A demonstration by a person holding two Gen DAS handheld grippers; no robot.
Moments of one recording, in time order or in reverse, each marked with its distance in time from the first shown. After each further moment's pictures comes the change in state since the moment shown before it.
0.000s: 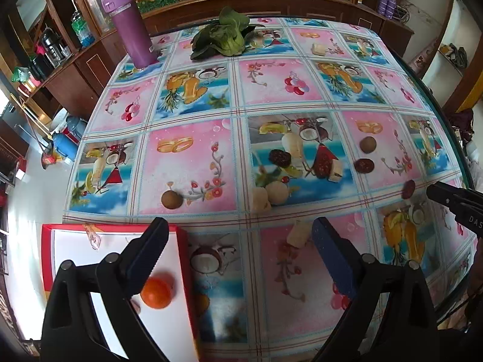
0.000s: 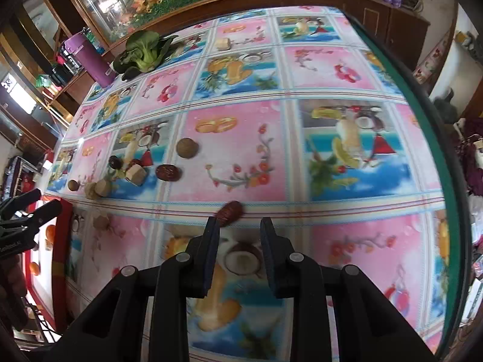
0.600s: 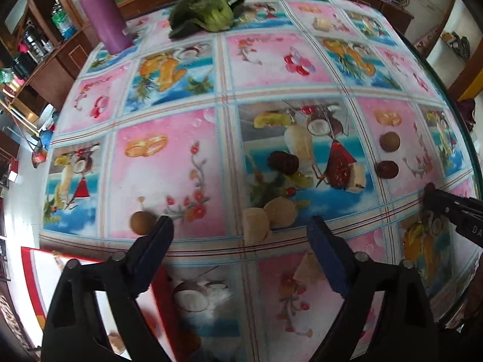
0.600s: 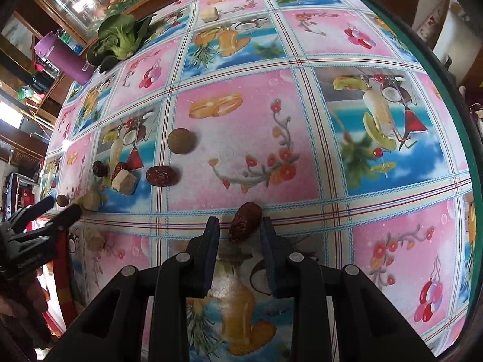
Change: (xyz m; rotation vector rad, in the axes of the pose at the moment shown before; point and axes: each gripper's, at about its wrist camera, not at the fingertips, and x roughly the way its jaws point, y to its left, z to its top) left arm 0.061 -0.011 0.019 0.039 0.104 -0.038; right arm 0.037 0.007 0.011 0.111 0.115 -0.020
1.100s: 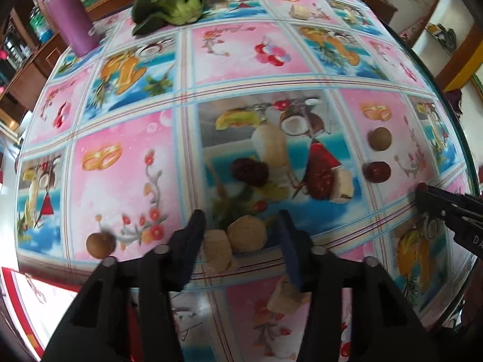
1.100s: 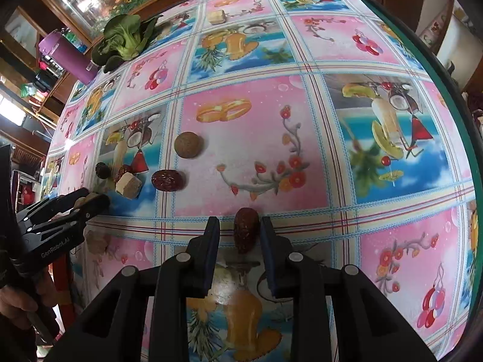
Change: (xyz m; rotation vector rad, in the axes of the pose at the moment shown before) left arm 0.020 -0.016 0.012 0.051 0.004 -0.087; right arm 0.005 0.008 0.004 -0.028 -0.021 0.010
